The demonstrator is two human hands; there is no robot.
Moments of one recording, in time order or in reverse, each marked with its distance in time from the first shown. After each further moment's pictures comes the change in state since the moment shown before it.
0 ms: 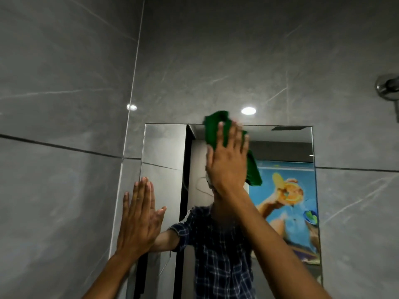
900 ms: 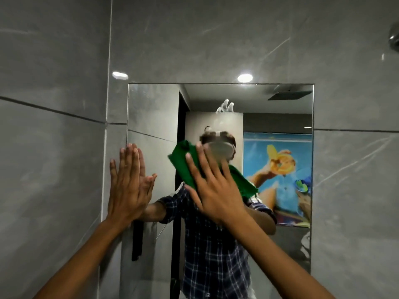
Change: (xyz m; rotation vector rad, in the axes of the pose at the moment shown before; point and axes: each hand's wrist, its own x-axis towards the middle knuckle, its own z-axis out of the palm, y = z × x) left_hand 0.004 -0.023 0.038 0.000 0.081 -0.005; right_hand -0.139 0.025 0.012 -0.067 -0.167 -0.465
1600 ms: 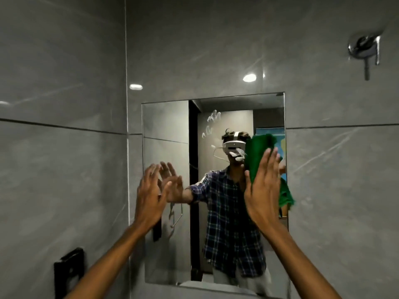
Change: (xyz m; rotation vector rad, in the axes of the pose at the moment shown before) left_hand -0.022 0.111 -0.122 -0.266 -0.321 -0.313; right_hand -0.079 0.060 -0.086 0.425 0.061 0.705
